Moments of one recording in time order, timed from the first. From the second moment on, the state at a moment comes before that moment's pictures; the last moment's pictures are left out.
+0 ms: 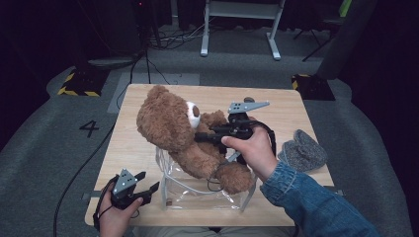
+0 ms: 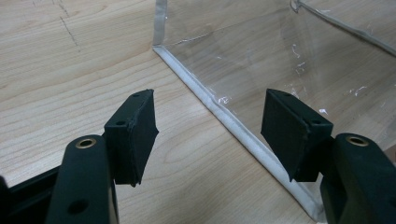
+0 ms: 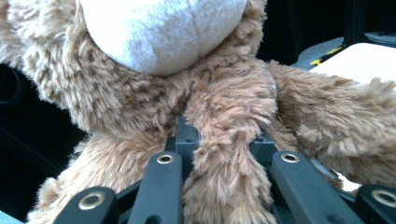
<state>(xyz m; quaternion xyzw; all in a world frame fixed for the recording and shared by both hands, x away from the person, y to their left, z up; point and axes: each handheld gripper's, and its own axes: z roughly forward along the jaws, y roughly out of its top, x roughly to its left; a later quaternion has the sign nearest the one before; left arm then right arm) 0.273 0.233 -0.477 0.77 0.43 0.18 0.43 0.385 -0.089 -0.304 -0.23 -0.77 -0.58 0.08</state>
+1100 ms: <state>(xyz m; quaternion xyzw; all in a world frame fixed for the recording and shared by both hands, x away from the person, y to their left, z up) 0.273 0.233 -0.478 0.77 0.44 0.18 0.44 0.387 -0.040 -0.342 -0.19 -0.86 -0.47 0.05</state>
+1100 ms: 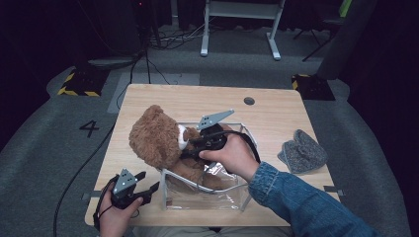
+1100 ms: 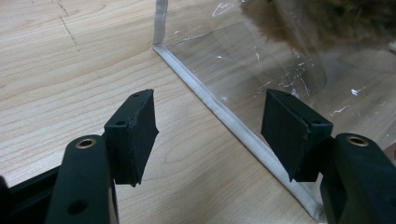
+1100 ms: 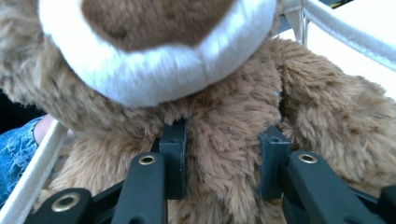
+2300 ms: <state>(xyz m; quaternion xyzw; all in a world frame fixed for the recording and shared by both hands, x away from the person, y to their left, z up) 0.274 0.233 -0.477 0.77 0.44 0.18 0.44 0.387 -0.023 -0.377 -0.15 -0.95 -0.28 0.00</state>
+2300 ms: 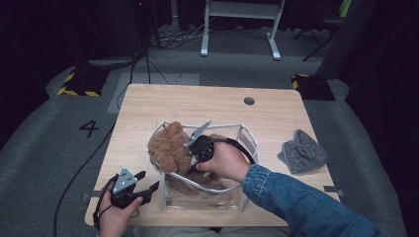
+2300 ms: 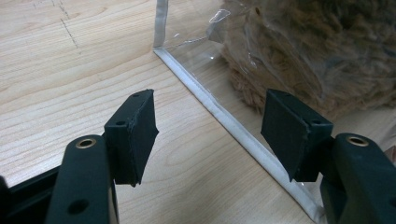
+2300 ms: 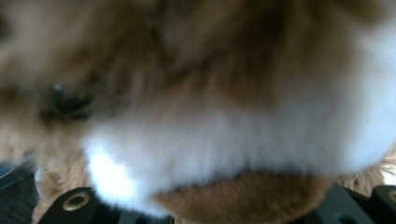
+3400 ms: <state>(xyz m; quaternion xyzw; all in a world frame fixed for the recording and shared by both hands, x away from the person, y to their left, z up) 0.264 0.246 -0.480 0.76 0.46 0.19 0.43 0.379 -0.088 -0.296 -0.19 -0.89 -0.42 -0.02</state>
